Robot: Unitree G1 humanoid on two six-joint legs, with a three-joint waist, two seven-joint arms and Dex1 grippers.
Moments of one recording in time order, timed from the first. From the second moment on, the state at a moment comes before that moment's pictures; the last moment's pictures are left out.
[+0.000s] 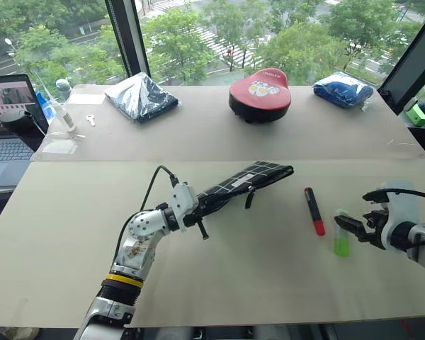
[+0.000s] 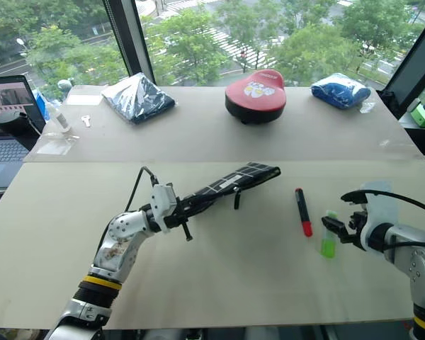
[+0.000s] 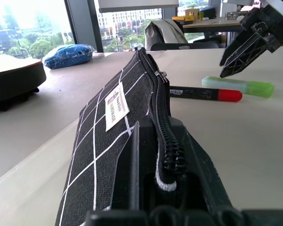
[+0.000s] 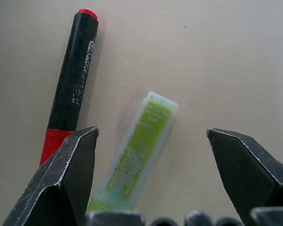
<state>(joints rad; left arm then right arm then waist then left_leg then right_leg) -0.32 0.25 -0.16 0.11 -0.24 -0.15 -0.92 -0.08 -0.76 -0.45 -0.44 0.48 1.32 0.39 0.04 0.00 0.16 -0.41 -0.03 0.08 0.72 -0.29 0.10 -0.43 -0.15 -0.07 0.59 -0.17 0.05</state>
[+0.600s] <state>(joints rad) -0.33 0.27 -0.15 0.07 -0.24 -0.11 -0.90 -0.01 -0.75 -0.34 -0.34 0.43 1.13 0.40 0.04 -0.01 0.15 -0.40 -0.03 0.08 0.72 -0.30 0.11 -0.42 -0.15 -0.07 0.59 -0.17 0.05</state>
